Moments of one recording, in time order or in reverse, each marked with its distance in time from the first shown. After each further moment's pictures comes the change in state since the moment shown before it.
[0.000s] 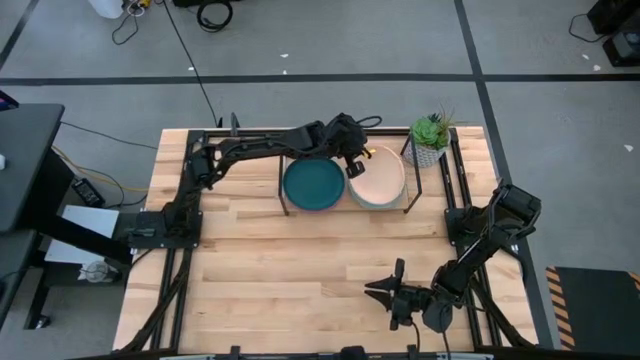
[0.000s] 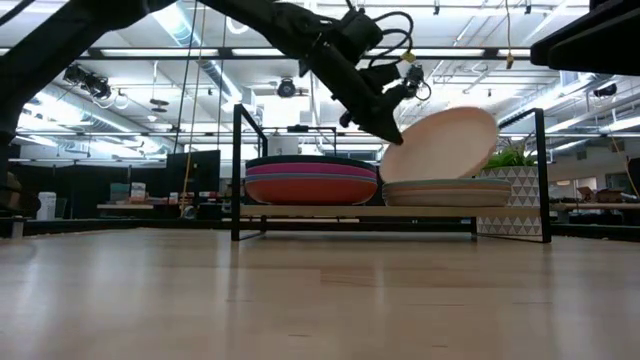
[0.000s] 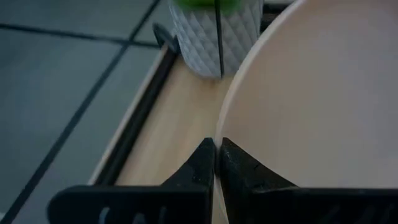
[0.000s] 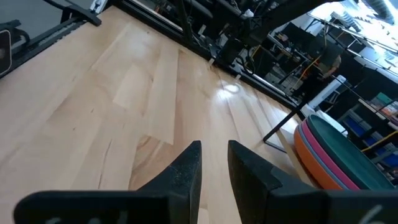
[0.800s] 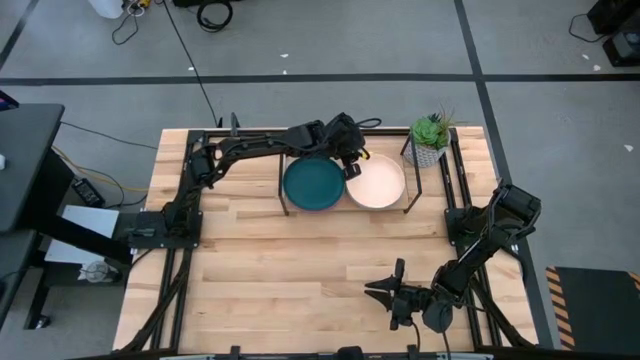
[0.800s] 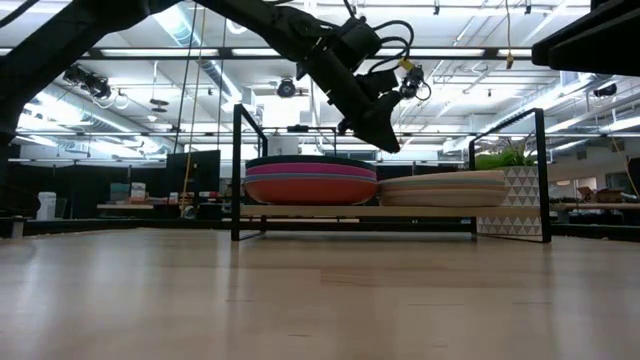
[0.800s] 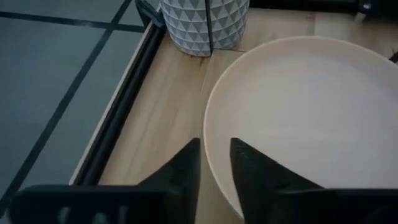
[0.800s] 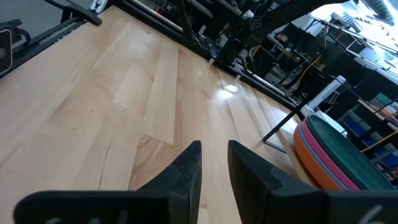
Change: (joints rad) left arm 0.014 0.010 0.001 -0.077 0.055 0.023; right arm 0.000 0.000 0.000 -0.002 0.003 -0.002
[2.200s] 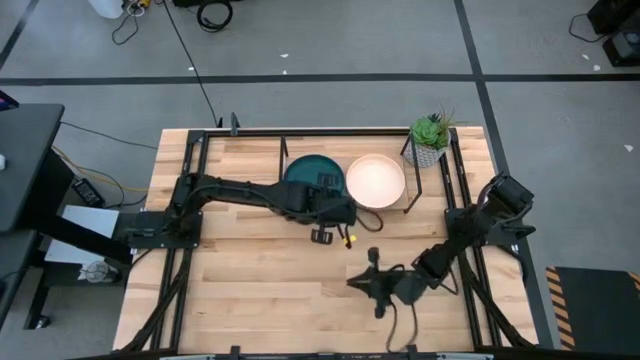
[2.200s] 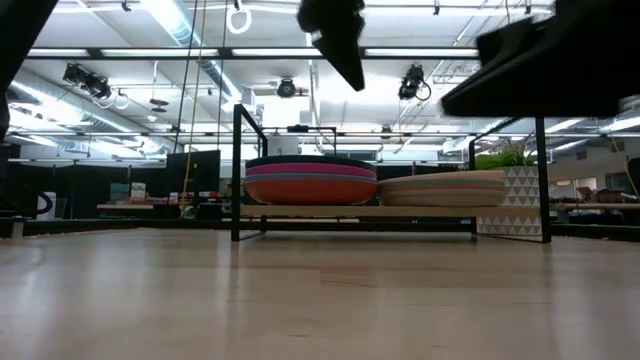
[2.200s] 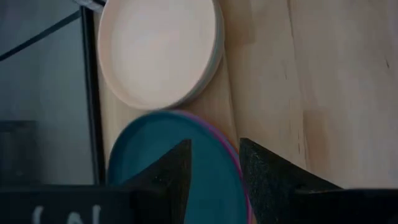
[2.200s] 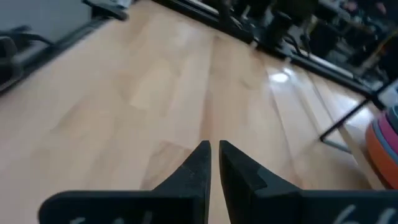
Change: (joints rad) left arm -0.462 -0.135 0.118 -0.660 -0.411 0.048; right arm -0.239 -0.030 0.000 -0.017 -0.422 0.047
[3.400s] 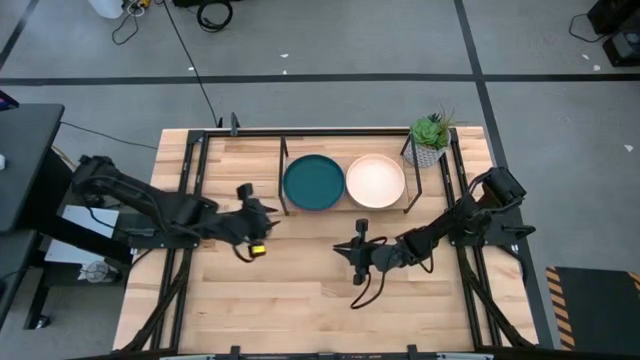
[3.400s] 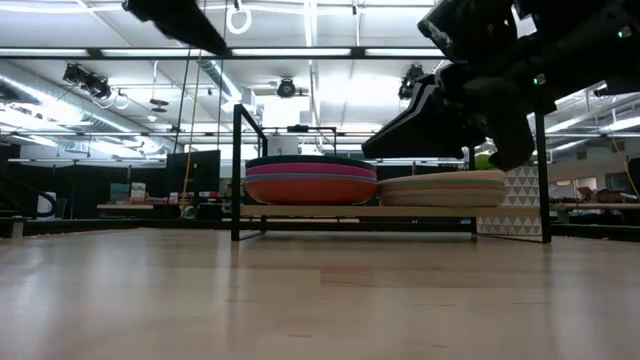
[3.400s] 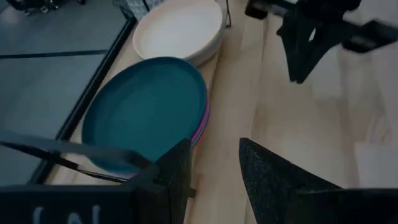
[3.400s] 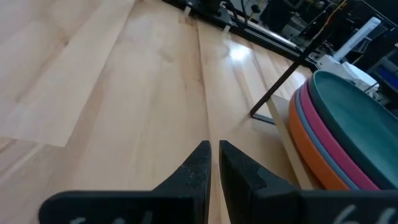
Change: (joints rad) left arm -0.249 -0.886 -1.068 0.542 -0.177 -0.405; right arm -0.261 0.001 0.000 0.003 -0.052 -0.092
